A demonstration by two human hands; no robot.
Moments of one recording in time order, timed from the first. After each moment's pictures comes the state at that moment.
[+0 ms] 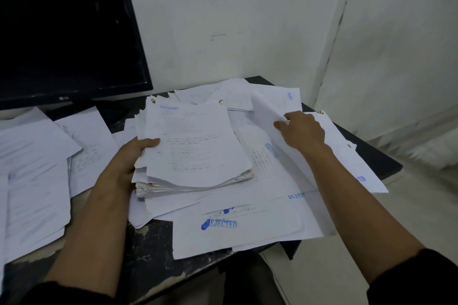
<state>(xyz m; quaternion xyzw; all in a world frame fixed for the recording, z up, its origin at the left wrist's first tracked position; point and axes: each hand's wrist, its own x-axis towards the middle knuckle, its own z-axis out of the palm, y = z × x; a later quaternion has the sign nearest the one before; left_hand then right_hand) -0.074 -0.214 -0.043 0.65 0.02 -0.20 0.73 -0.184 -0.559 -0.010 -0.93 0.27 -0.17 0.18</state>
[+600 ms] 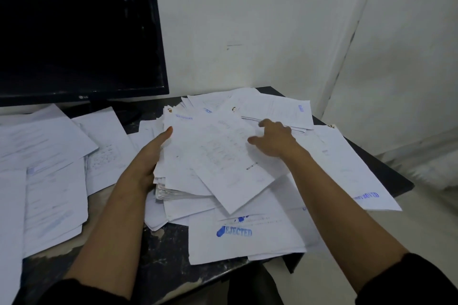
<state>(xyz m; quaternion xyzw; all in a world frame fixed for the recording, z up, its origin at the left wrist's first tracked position) -0.091 -0.225 -0.030 0.58 0.00 -0.22 0.79 -0.149 -0.490 0.004 -0.95 0.21 -0.03 0.23</state>
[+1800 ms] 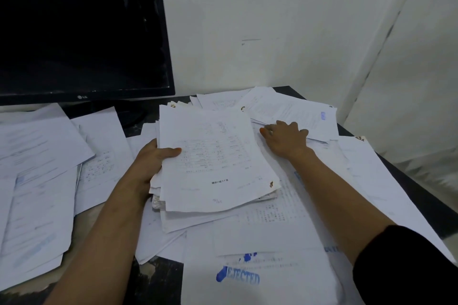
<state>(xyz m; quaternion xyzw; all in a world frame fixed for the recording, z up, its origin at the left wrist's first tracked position) -0.050 -0.233 -0.035 0.70 0.02 -0.12 0.70 -0.056 -0.538 -0.038 -0.98 0.17 -0.04 0.07</state>
